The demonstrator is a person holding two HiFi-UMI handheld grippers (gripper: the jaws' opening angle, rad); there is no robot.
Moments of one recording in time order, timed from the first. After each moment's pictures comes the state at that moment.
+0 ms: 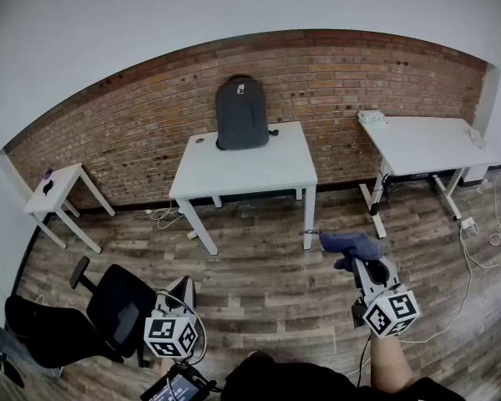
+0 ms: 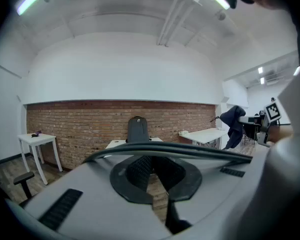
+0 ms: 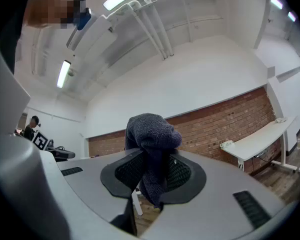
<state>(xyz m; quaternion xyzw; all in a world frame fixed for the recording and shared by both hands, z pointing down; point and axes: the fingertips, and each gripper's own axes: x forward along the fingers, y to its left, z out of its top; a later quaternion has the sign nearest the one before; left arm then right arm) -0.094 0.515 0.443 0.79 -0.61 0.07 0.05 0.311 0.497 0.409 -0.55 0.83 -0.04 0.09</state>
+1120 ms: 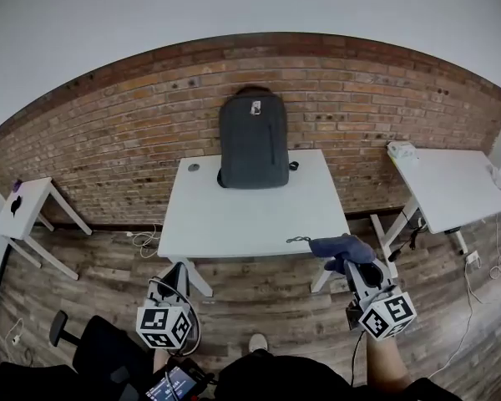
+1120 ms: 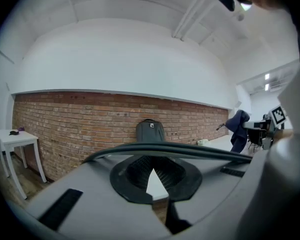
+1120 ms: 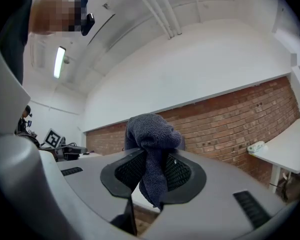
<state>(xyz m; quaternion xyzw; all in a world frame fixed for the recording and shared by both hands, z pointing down) -0.204 0.120 0.460 0.80 -0.60 0.03 0.05 0.183 0.137 0.423 -0.53 0.85 -0.02 0.07</state>
